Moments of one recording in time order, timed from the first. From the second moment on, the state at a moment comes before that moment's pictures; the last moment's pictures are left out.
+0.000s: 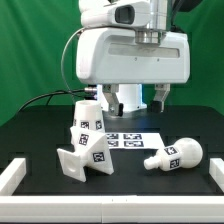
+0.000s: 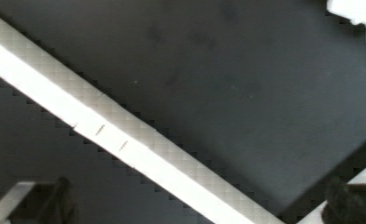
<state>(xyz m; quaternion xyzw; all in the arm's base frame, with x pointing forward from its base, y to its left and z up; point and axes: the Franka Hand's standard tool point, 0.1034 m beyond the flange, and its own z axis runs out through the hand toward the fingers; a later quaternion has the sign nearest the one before) 0.600 -0.008 0.135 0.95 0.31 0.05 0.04</state>
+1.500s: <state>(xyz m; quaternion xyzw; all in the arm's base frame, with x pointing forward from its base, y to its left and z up) 0.584 -0.119 0.095 0.95 -0.29 -0.02 -0.05</state>
